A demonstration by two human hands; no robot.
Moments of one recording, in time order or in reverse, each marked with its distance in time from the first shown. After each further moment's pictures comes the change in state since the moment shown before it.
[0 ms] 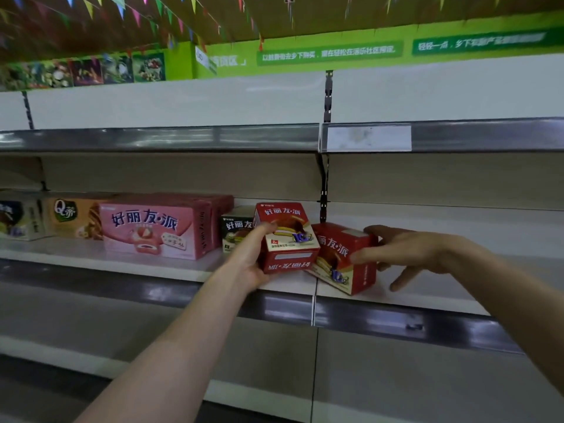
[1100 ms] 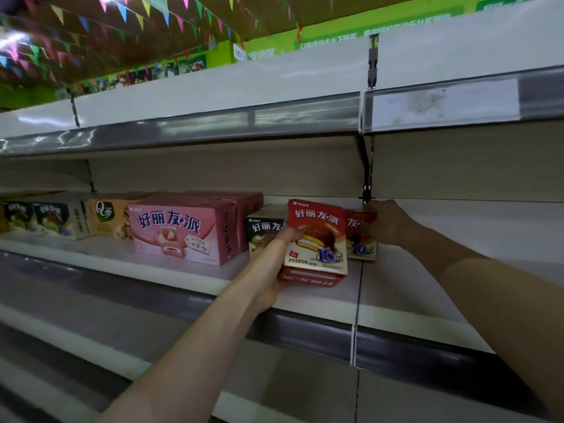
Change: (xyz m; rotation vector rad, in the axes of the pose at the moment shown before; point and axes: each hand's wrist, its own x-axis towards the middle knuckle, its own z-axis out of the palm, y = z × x) left_hand 0.042 -0.006 -0.020 0.176 0.022 0.175; right_hand 0.173 -0.020 0.019 0.004 0.346 -0.214
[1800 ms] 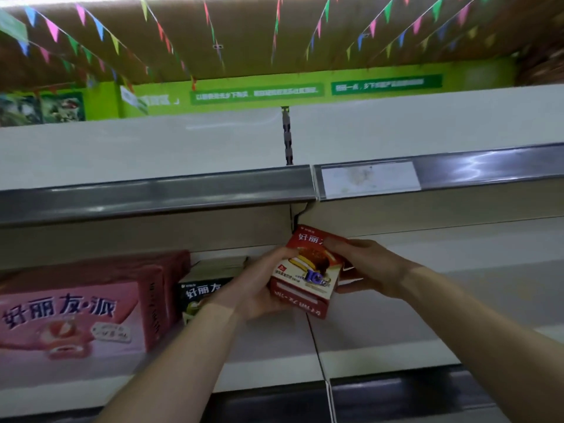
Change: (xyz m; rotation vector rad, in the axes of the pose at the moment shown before) left_hand 0.048 0.039 0.048 0.150 -0.563 -0.204; right_hand -0.096 -0.029 -0.046 0.571 0.066 0.213
